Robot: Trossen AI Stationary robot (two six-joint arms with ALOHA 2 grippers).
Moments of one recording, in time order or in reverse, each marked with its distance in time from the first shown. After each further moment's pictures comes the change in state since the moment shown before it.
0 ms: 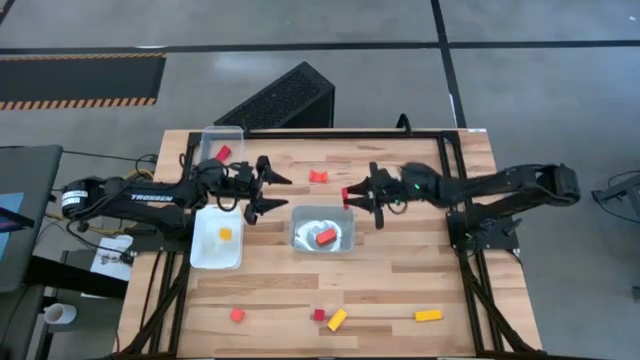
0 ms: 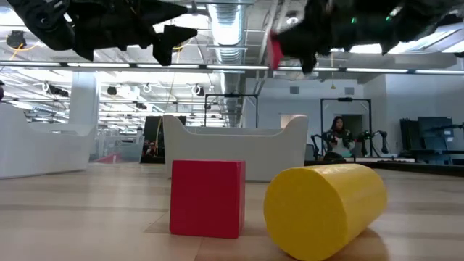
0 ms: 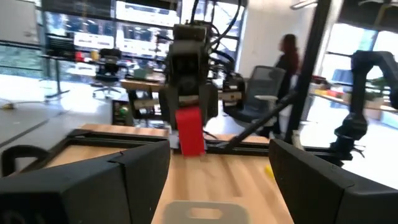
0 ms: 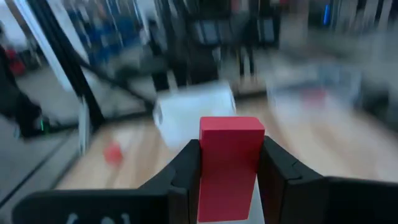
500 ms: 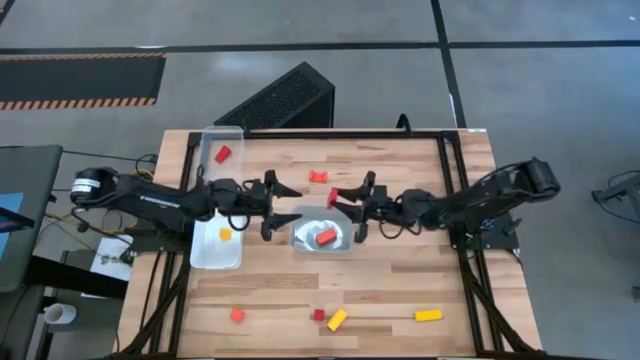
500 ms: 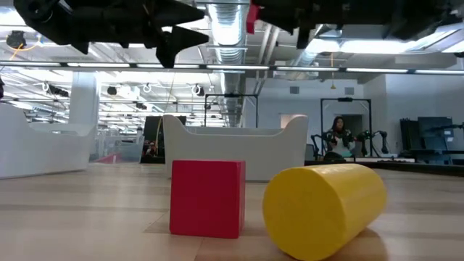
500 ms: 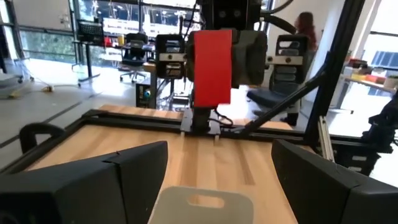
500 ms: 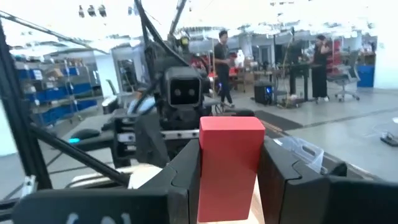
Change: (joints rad) left arm -0.246 0.118 0.049 -0.026 -0.367 0.050; right arm 0.253 0.213 0.059 0.435 0.503 -0.104
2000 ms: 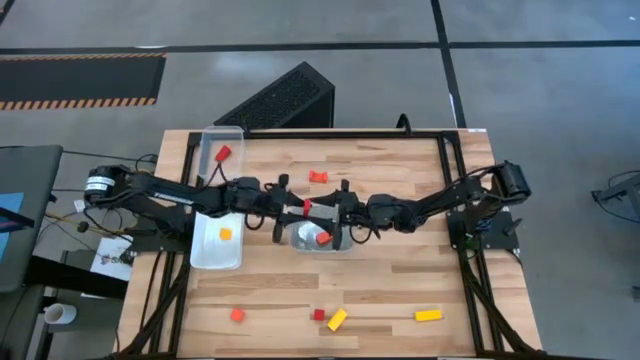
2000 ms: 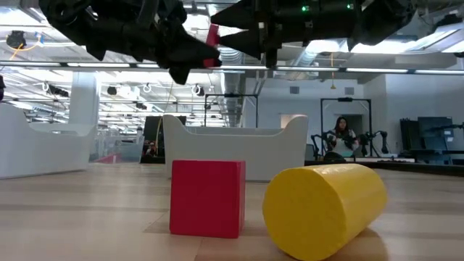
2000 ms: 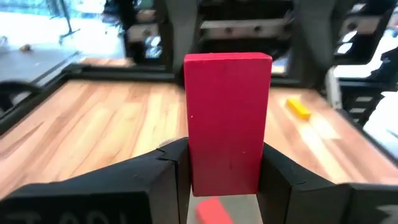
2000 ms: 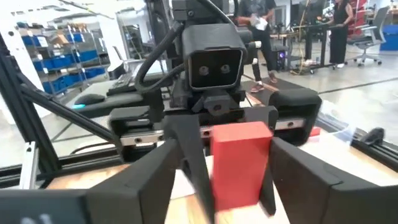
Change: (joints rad) left arm 0.060 0.131 0.107 -0.209 0.088 0.074; right arm -0.002 0.234 0.186 -0.104 -0.092 0.069
